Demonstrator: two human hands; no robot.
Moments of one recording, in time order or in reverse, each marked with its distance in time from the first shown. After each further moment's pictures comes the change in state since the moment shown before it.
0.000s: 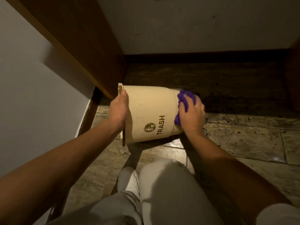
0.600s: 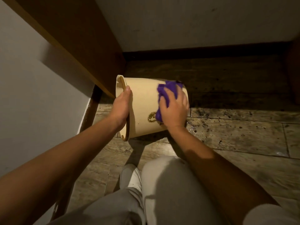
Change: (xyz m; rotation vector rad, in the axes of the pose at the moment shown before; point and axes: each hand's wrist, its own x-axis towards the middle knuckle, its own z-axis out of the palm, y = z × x) left_hand 0.002 -0.001 -0.003 -0.039 -0.204 -0.044; right_hand -0.017 -0.057 0.022 0.063 0.034 -0.087
